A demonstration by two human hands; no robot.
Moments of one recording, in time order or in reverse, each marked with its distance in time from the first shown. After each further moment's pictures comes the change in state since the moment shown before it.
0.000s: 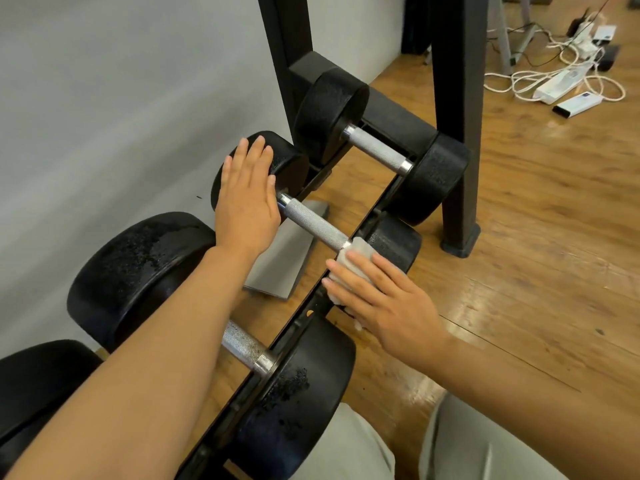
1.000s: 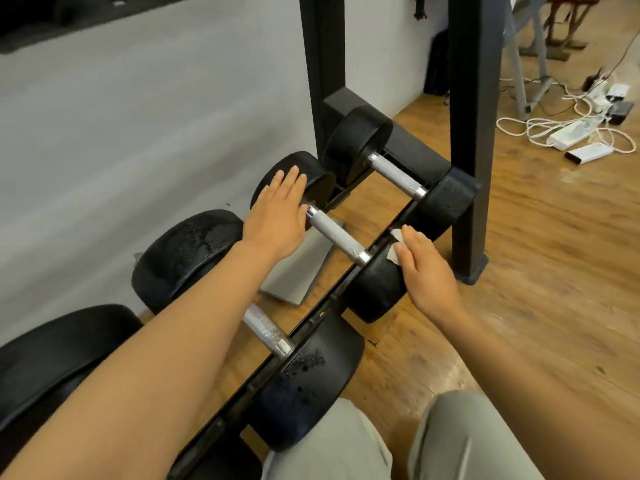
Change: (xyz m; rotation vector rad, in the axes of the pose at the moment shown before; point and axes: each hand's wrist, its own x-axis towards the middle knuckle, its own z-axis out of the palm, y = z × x) left_hand -0.014 0.009 -0.043 0.083 -0.314 -0.051; right_hand 0.035 0.035 -0.040 0.869 -0.048 0.823
